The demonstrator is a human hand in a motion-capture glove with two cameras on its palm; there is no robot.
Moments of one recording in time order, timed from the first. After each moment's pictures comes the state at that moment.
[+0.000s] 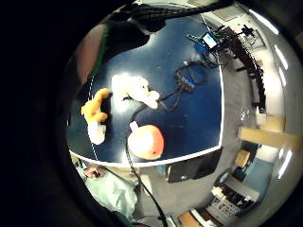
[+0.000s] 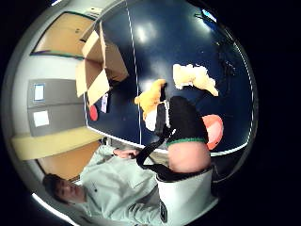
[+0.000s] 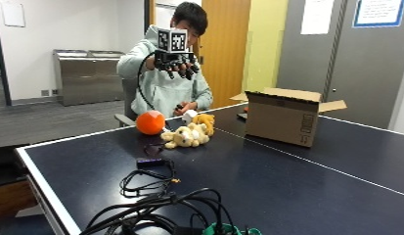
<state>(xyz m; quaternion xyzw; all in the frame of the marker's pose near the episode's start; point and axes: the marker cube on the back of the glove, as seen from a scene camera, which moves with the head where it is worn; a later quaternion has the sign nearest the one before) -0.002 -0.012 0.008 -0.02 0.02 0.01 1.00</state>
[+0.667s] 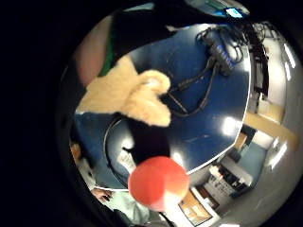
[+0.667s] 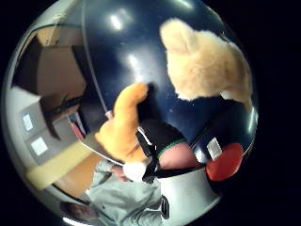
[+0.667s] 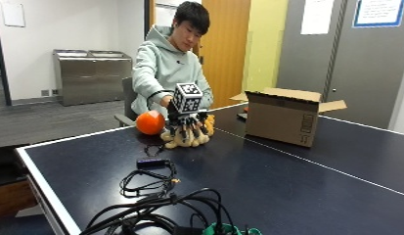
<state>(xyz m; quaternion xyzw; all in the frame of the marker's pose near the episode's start) 0.011 -0.102 0.202 -0.13 0.03 0.13 0.98</state>
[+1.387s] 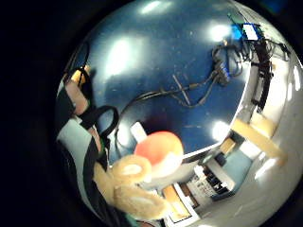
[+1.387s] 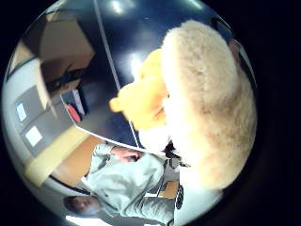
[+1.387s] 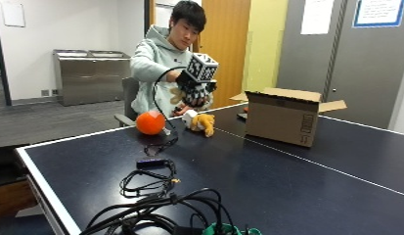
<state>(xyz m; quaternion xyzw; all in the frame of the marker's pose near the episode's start) -0.051 -0.094 0.093 -0.18 0.07 -0.01 0.98</state>
